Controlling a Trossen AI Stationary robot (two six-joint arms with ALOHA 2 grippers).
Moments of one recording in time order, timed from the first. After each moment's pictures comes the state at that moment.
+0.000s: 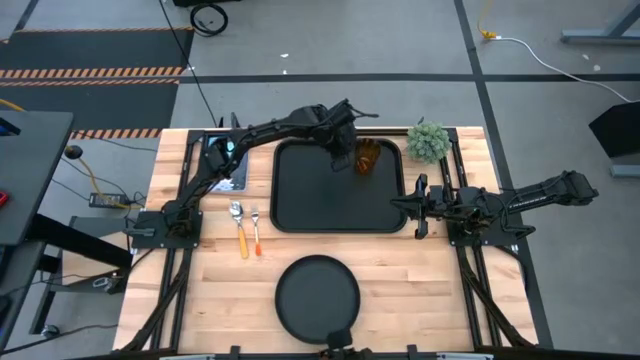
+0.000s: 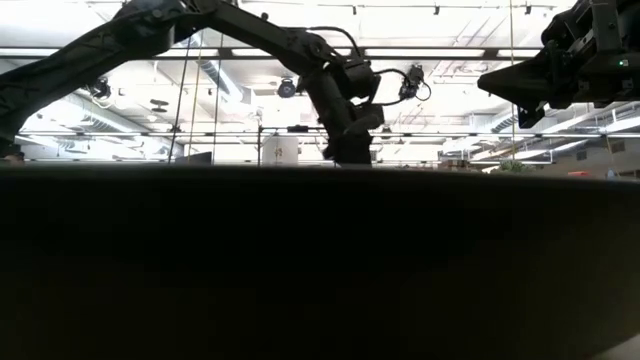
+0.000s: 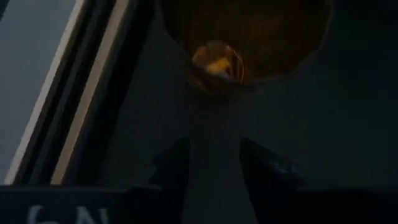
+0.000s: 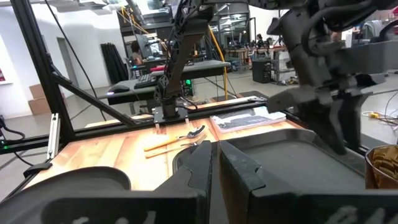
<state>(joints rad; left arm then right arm) 0.44 2.36 2.19 -0.84 0.10 0.14 0.12 0.42 0.01 0.48 0.29 0.09</state>
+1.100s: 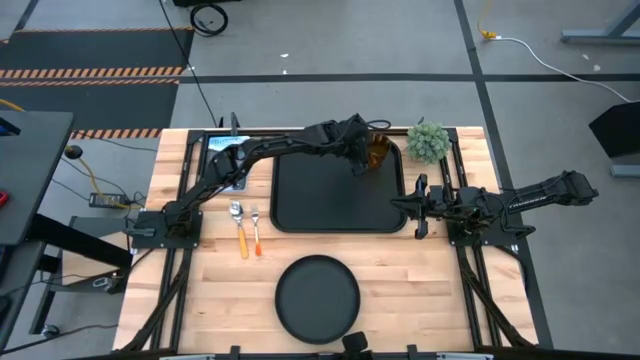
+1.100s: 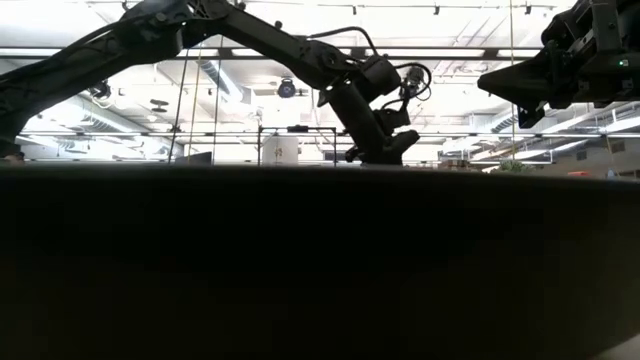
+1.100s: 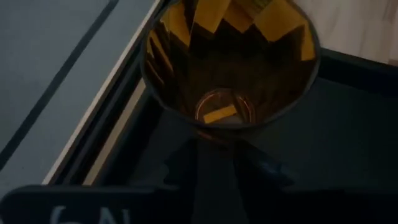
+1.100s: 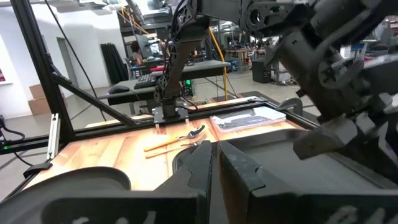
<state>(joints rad) 0.36 2.43 2.17 -0.53 -0.11 0.05 0.12 0.43 0.01 0.48 0.29 0.09</state>
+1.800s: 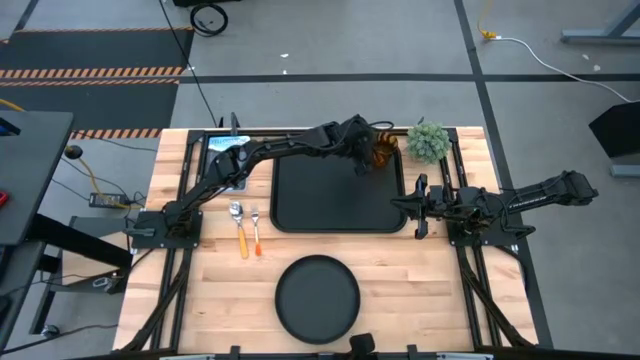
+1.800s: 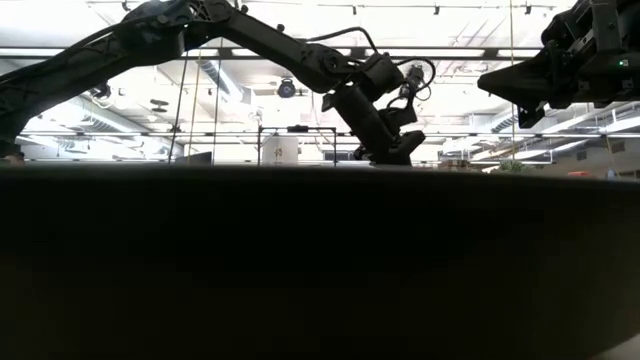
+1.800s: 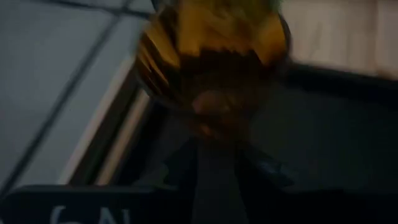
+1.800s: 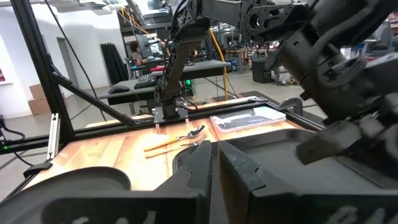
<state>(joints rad) 0.36 2.44 2.17 -0.46 -0.08 0.12 0.12 0.42 0.01 0.48 0.29 0.09</state>
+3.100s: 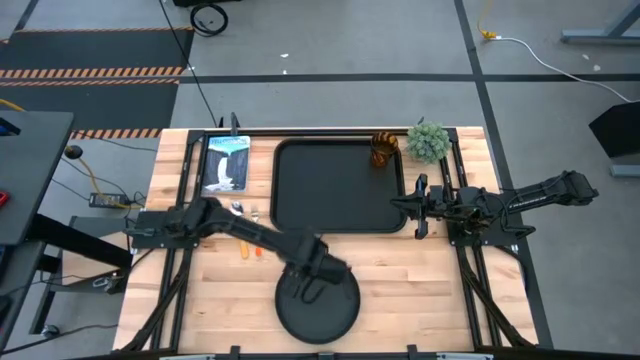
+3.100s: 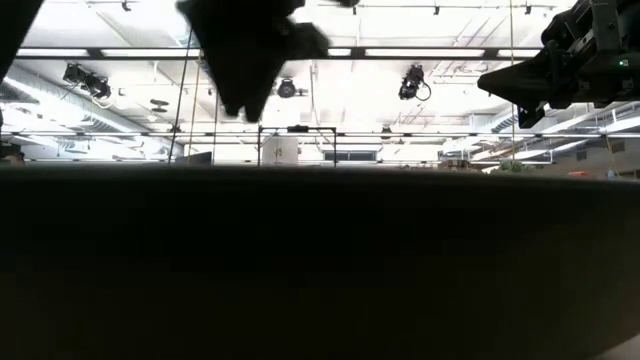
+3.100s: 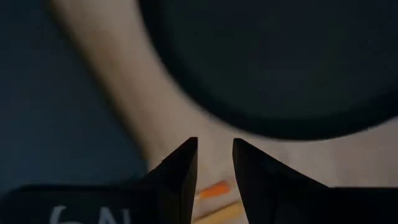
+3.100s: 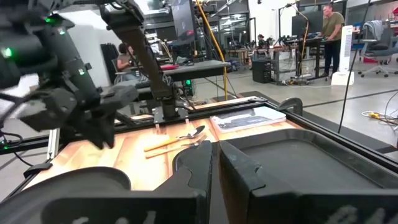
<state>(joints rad) -0.36 2.18 2.03 -1.48 -0.17 0.05 0.12 0.42 0.01 0.48 0.29 0.09</state>
